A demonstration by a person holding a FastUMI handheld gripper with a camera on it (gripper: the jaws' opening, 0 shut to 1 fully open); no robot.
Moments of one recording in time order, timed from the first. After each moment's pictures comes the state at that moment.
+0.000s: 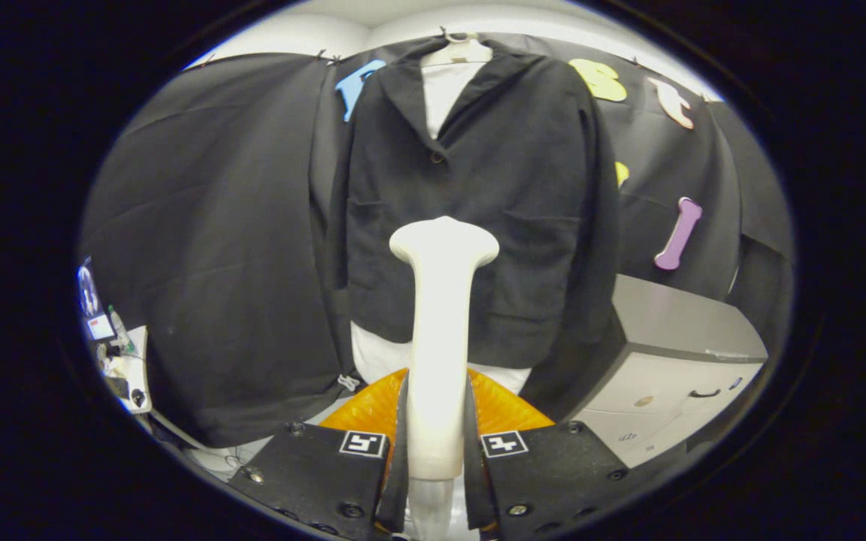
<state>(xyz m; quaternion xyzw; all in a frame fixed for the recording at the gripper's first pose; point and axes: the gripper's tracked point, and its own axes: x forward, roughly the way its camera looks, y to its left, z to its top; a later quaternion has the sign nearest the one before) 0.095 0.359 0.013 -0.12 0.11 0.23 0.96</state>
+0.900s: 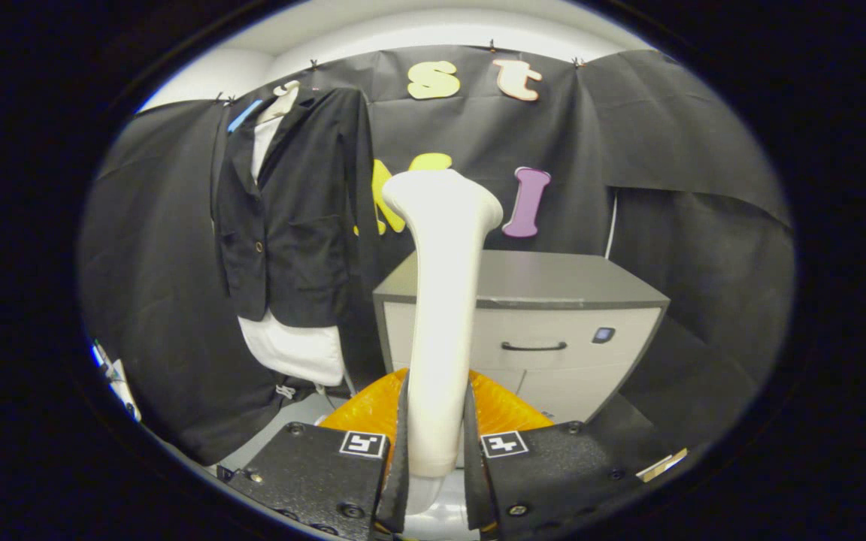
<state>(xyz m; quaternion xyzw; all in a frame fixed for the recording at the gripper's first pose) 0.059 0.032 0.032 -0.04 0.11 0.10 0.99</state>
